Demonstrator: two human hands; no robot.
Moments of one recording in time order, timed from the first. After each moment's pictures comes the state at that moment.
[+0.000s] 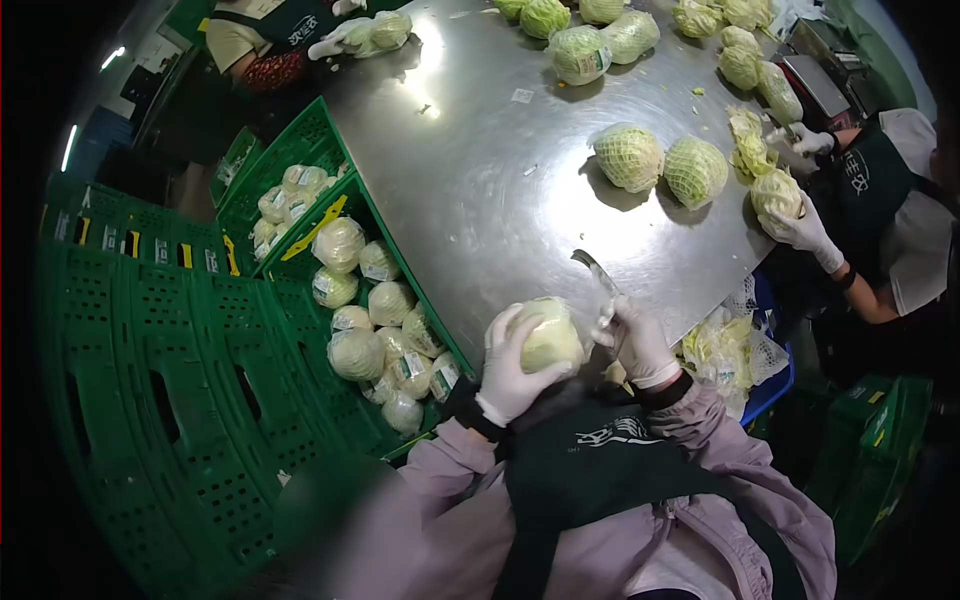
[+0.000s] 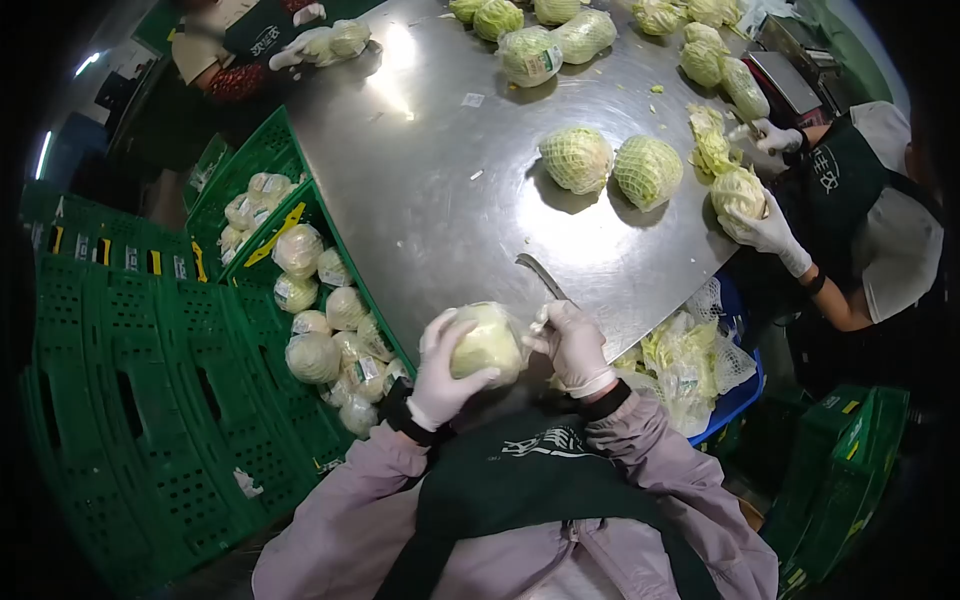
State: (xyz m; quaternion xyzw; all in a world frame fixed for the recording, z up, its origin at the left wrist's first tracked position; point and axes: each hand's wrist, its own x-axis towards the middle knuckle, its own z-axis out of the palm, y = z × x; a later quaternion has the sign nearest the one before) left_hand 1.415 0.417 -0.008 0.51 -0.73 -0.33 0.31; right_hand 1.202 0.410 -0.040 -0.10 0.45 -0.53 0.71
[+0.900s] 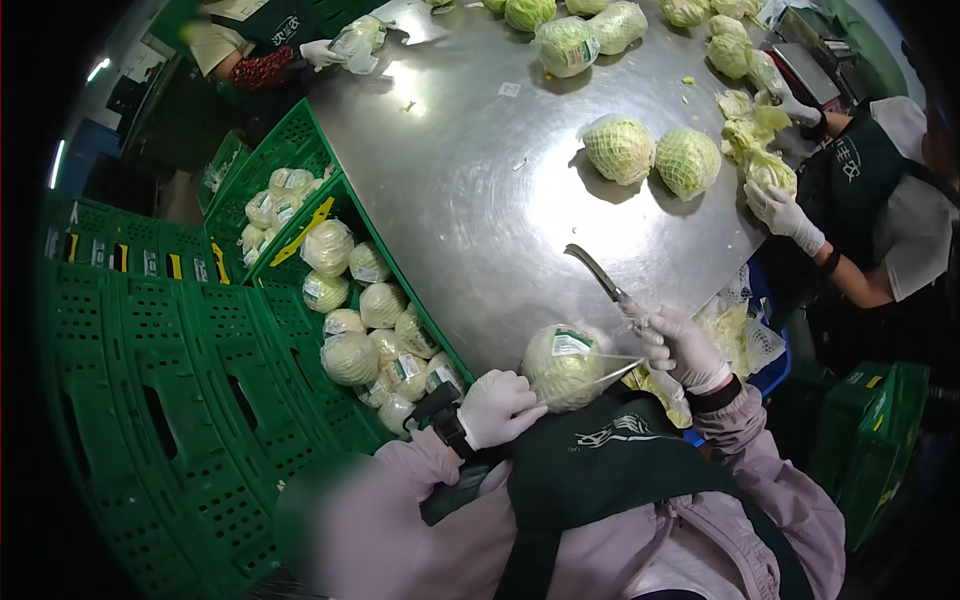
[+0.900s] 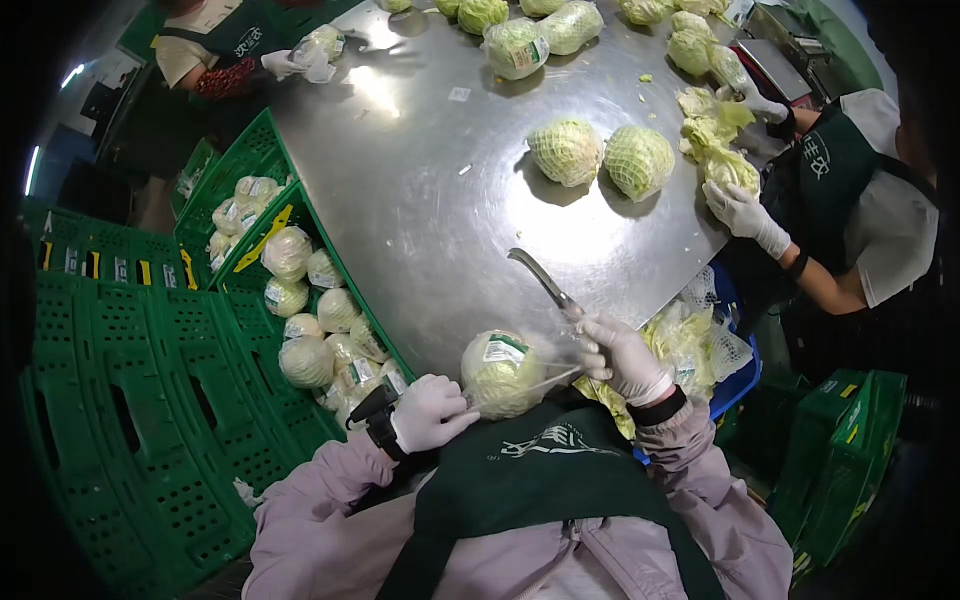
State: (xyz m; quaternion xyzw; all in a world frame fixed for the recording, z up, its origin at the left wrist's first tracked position) left_hand 1.449 0.432 -0.004 0.30 -0.88 -0.33 0.17; right_hand 1.125 0.437 -0.009 0.03 0.24 -0.43 0.87
